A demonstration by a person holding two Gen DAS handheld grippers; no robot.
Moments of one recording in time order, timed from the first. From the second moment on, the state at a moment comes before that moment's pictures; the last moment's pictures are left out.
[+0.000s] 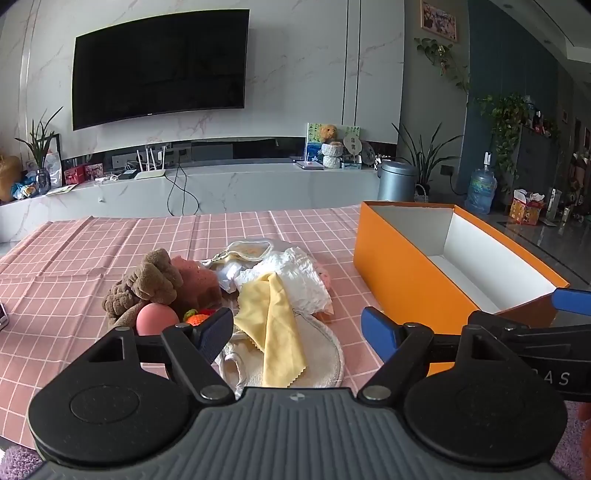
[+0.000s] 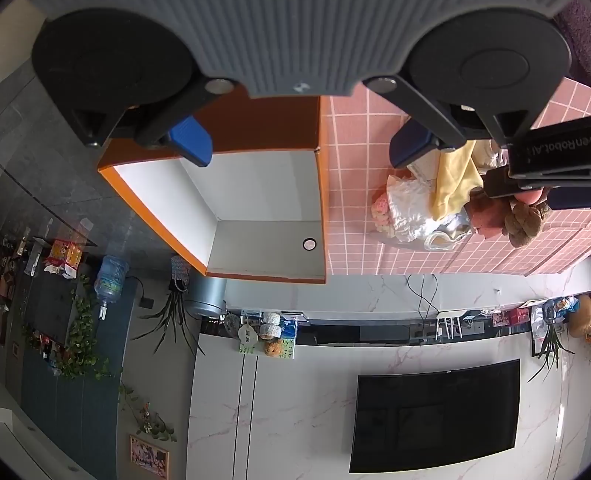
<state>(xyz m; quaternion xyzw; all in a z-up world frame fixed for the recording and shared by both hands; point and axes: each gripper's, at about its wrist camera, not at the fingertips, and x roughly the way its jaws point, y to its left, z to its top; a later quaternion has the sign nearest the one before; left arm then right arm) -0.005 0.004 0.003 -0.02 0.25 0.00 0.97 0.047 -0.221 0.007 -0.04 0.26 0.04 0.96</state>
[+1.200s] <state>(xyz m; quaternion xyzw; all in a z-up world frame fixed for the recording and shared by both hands) -0.006 0.002 -0.001 -0.01 0.26 0.00 0.97 0.049 -0.220 0.001 -0.04 0.27 0.04 0.96</state>
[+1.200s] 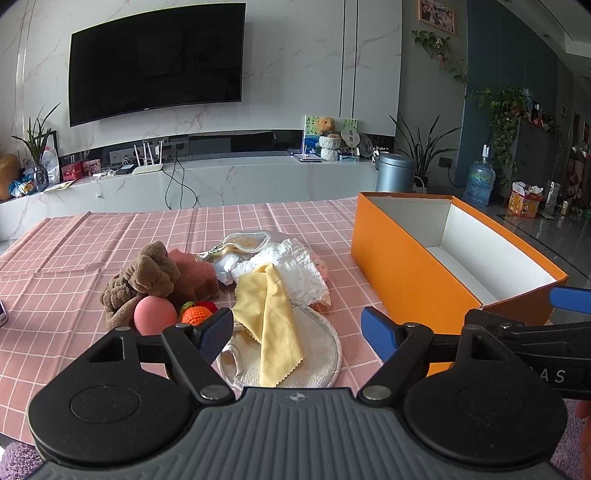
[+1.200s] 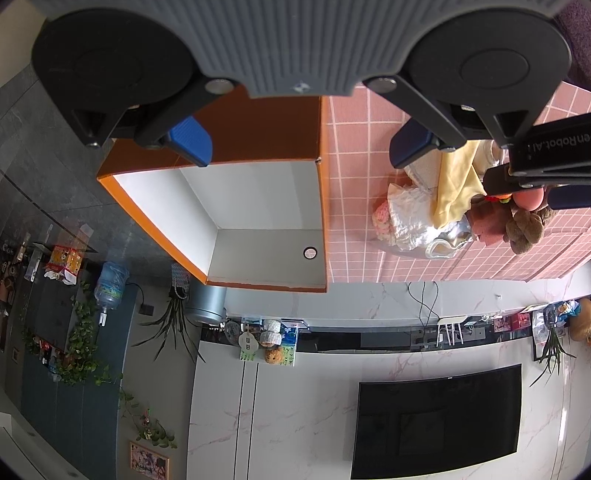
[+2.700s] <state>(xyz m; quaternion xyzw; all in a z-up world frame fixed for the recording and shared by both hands) -0.006 0.003 -0.005 -0.02 0.27 0.00 0.96 0.050 -0.218 0.000 -0.04 0.27 0.04 0.96</state>
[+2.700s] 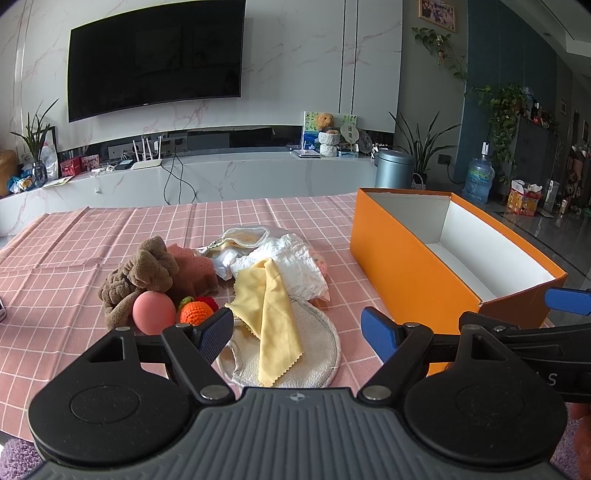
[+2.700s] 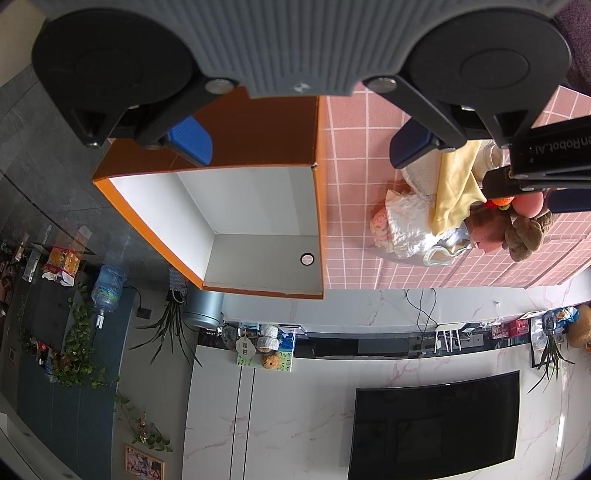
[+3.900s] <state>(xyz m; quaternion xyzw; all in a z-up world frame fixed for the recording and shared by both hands) 0.065 0.151 -0.048 -0.14 0.35 0.04 0.93 0.166 -0.049 -0.043 -0.14 0.33 0.35 0.87</state>
